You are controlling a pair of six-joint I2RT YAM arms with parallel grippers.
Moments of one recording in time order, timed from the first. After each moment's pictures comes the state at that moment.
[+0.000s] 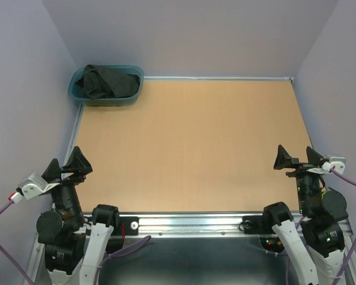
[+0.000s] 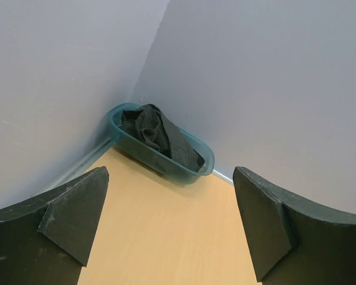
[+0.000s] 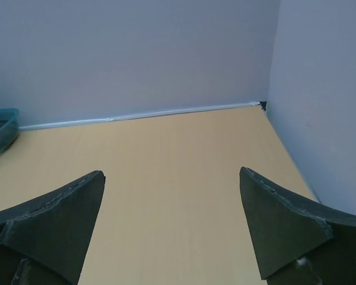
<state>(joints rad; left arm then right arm) -0.16 0.01 0.78 -0.46 -0.53 -0.33 0.30 0.02 0.67 -0.42 0.33 0.04</state>
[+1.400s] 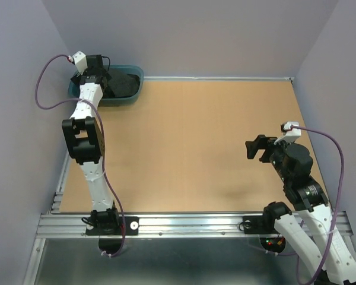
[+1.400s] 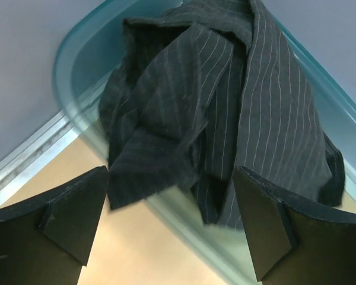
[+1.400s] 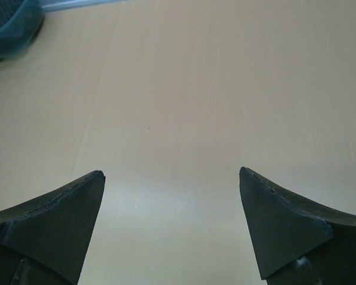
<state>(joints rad) 0.07 2.09 1.91 -0.42 -0.48 -0.55 0.30 0.50 0.67 -0.42 0.14 0.27</state>
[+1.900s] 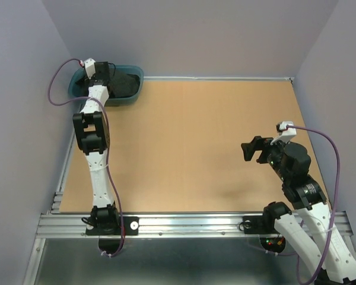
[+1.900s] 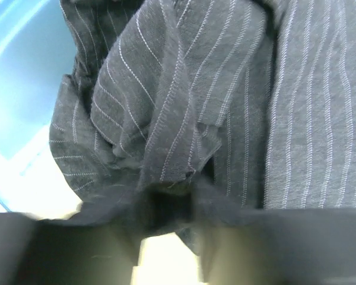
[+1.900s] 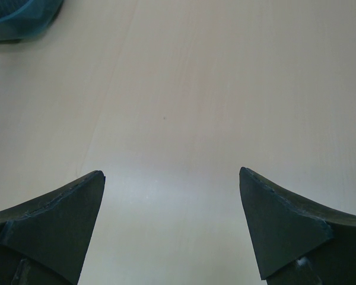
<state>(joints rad) 0.08 2.43 2.17 -0.41 -0.52 -0.44 0.30 0.51 0.65 -0.41 0.05 0.27</state>
